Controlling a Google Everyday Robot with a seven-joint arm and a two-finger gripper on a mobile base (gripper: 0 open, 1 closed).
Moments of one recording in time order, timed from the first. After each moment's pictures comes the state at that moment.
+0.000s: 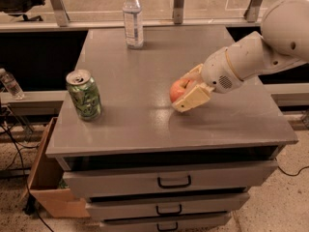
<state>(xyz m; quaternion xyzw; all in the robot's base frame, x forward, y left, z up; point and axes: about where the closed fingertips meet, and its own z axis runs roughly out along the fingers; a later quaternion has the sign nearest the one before) 0.545 -0.080 0.869 -0.57 0.73 0.20 0.32</state>
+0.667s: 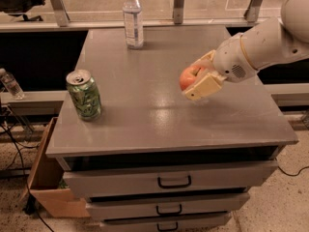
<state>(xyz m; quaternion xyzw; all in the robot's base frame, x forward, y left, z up) 0.554 -0.105 0.902 -0.57 0.73 0.16 0.35</state>
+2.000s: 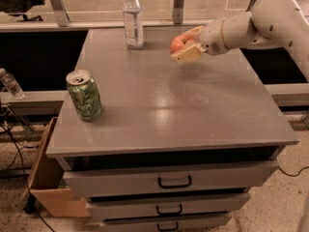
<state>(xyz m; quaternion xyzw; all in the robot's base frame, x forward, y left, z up) 0.726 -0.099 0.899 -0.53 0.68 0.16 0.48</state>
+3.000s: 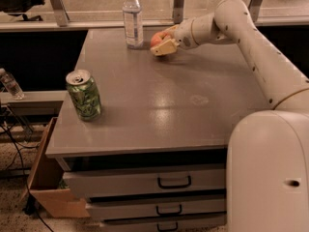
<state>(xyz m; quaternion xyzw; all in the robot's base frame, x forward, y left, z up) 0.823 -0.038 0.866 -0.50 0.69 0.19 0.49</state>
